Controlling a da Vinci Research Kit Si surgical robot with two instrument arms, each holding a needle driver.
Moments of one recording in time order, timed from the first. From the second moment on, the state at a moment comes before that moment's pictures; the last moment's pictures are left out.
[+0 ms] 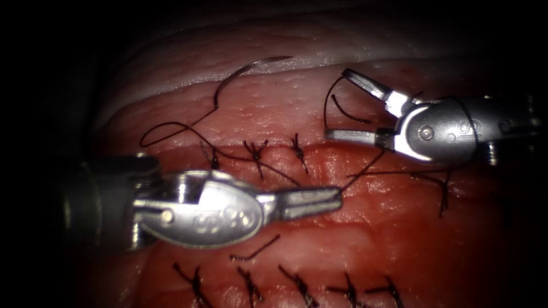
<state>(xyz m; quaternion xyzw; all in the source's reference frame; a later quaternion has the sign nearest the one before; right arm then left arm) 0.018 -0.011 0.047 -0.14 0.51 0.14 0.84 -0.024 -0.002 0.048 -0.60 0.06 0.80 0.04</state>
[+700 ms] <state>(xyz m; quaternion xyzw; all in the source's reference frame) 0.016 -0.009 0.047 -0.36 0.49 0.14 0.79 -0.025 0.001 0.057 -0.55 0.09 0.83 0.01</state>
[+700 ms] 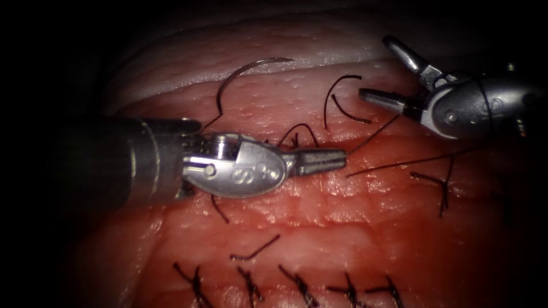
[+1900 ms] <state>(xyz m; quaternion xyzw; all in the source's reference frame) 0.018 -0.013 0.051 -0.11 0.51 0.11 0.84 -0.025 0.004 0.044 -0.56 0.10 0.82 -0.02</state>
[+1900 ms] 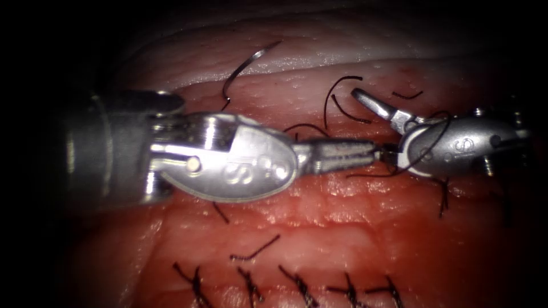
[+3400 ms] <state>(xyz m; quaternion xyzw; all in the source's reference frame) 0.018 -0.012 0.052 -0.08 0.52 0.56 0.64 -0.025 0.002 0.058 -0.52 0.02 0.85 0.00</state>
